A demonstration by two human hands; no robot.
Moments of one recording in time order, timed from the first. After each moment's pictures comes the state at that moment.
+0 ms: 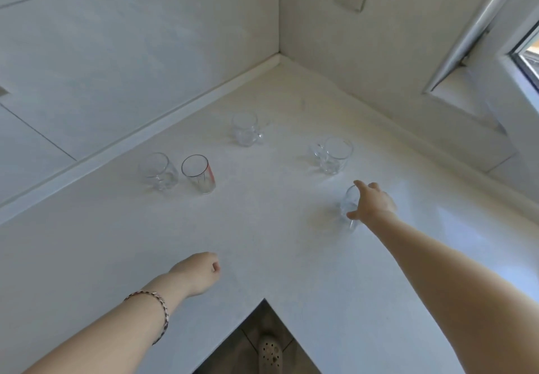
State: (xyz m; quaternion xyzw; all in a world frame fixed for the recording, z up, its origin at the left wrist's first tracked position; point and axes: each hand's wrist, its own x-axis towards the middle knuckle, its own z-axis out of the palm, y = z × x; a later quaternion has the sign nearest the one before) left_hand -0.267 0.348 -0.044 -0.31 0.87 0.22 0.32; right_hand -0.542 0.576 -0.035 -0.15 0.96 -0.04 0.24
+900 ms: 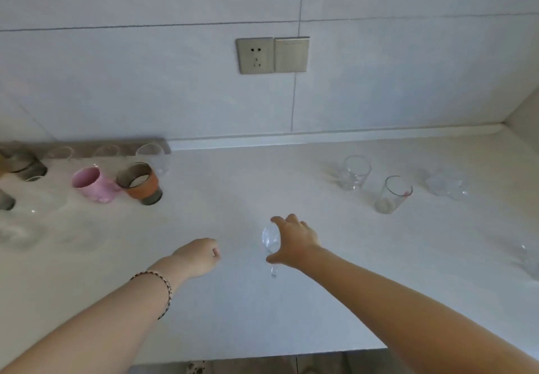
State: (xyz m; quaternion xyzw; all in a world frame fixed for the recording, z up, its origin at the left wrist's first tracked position) left_hand 0.051 0.235 -0.008 -0.57 0.75 0.28 0.20; right_hand -0.154 0.294 0.012 -0.62 0.73 0.01 0.29
